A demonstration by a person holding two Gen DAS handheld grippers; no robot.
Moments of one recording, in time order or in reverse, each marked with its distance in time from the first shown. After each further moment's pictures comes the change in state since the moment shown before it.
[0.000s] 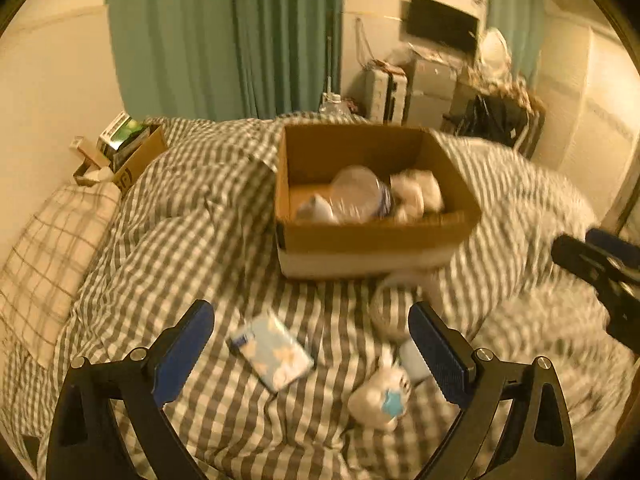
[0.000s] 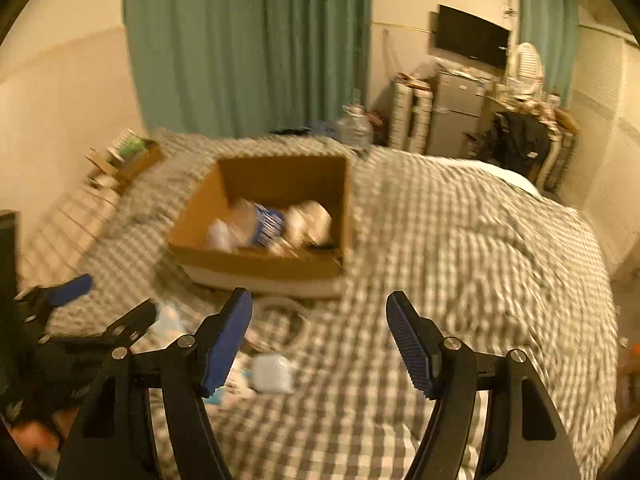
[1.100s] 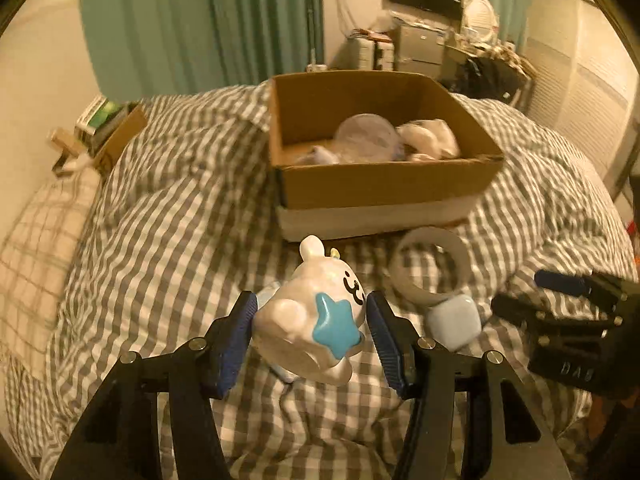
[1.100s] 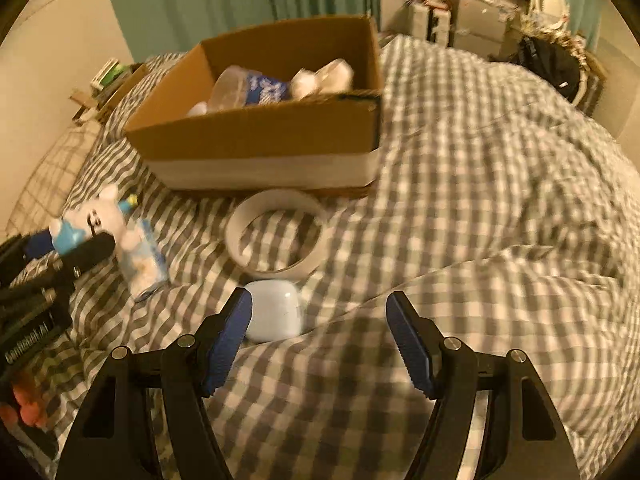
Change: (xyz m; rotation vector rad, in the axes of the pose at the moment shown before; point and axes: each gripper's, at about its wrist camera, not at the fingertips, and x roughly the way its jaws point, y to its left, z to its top) left arm 0.035 0.019 -0.013 0.023 0.112 -0.036; right arm 0.098 0.008 -0.054 0.021 0.285 0.125
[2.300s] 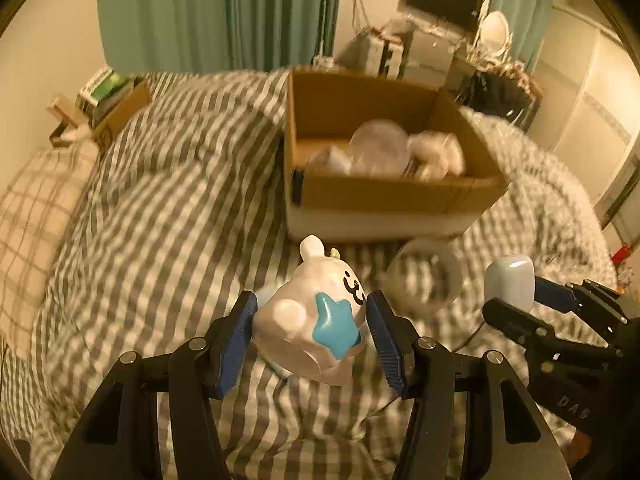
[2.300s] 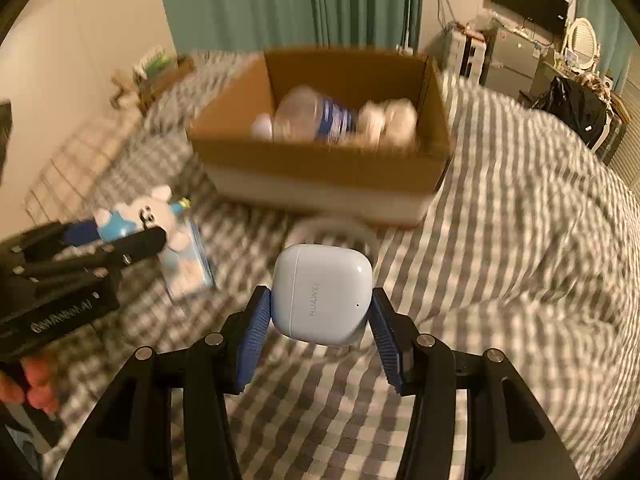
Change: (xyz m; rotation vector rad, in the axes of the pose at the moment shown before) left arm -0.009 0.013 0.016 -0.078 0.024 -0.071; right arm -0.038 0.032 0.009 -0.112 -0.085 0.044
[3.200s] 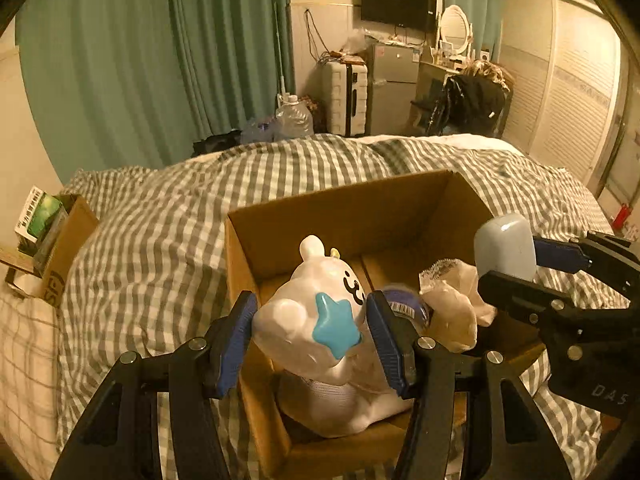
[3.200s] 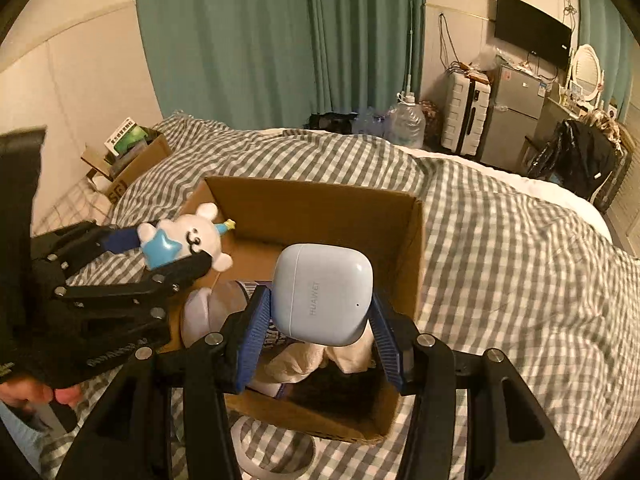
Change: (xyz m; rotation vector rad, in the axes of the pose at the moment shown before) left arm 0.084 -0.023 0.138 0.189 -0.110 -0.013; right arm 0.052 -0.043 0.146 -0.018 -0.135 0.018
